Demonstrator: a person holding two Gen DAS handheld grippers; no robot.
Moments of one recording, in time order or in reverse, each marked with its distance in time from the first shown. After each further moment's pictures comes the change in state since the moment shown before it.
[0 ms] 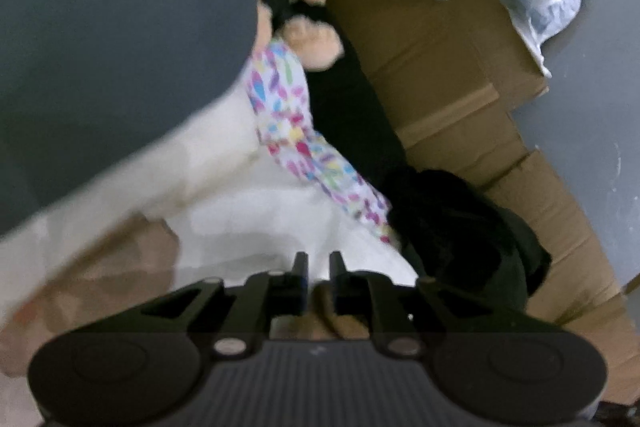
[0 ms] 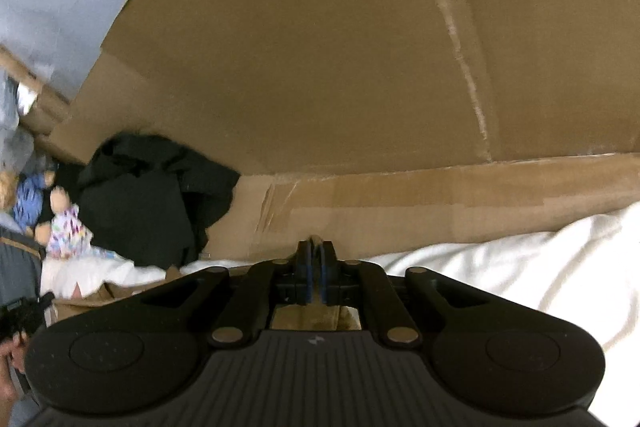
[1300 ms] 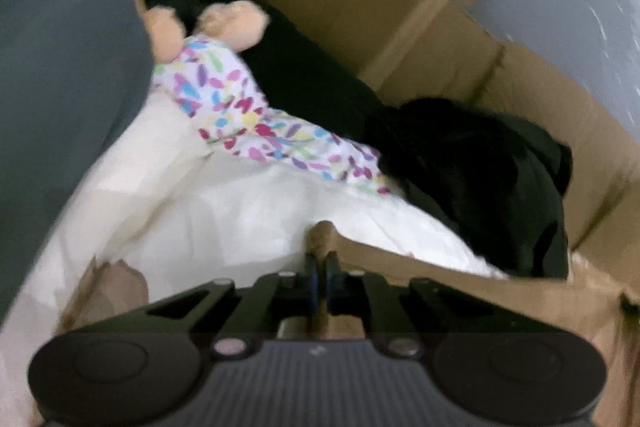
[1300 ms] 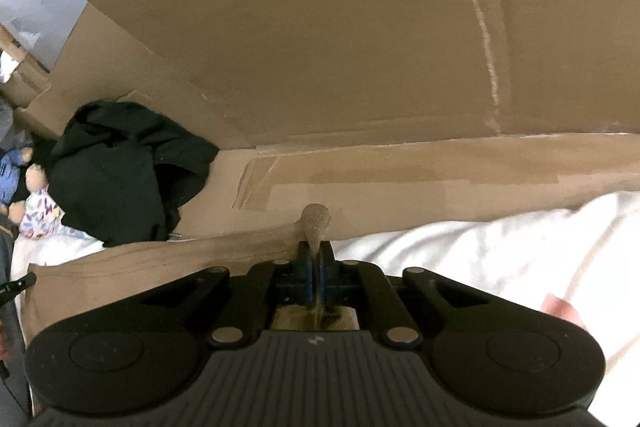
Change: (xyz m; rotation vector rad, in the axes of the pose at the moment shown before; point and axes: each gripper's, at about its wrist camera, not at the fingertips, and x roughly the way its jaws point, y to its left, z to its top) left arm 0.044 -0.028 -0.016 0.307 0.062 0.049; right arm 0.035 0.006 -0.014 -0.054 0.033 -0.086
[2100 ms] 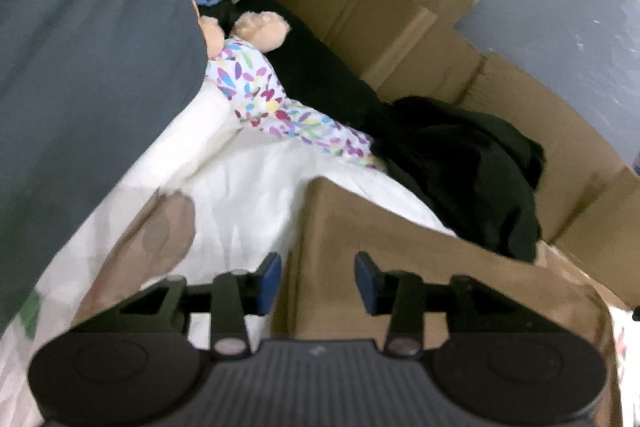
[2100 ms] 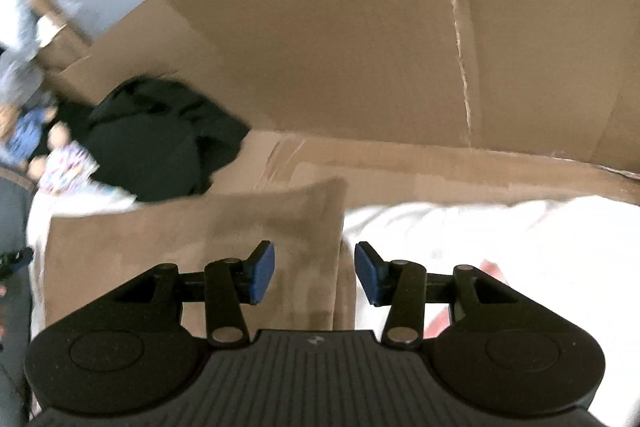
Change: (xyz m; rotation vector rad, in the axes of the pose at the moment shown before) left arm -0.106 -0.016 -0.027 -0.034 0.023 0.035; right arm -0.093 0.013 -0.002 -0.166 0.076 0.013
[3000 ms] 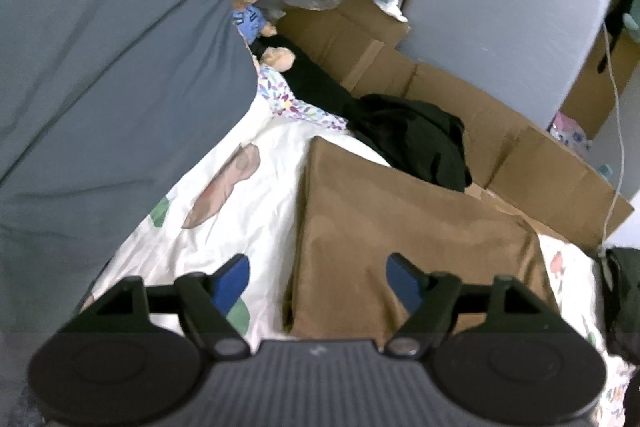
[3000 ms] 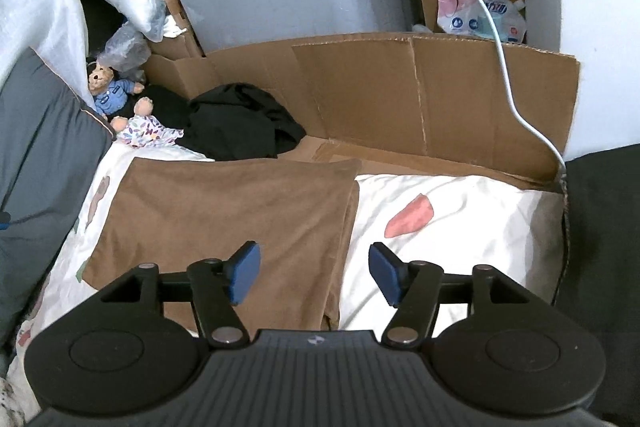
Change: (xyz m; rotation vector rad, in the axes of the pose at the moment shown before) left arm -0.244 -0.008 -0.069 0.060 0.017 0.002; right arm -0.217 0.038 -0.121 -0.161 -0.188 -0.018
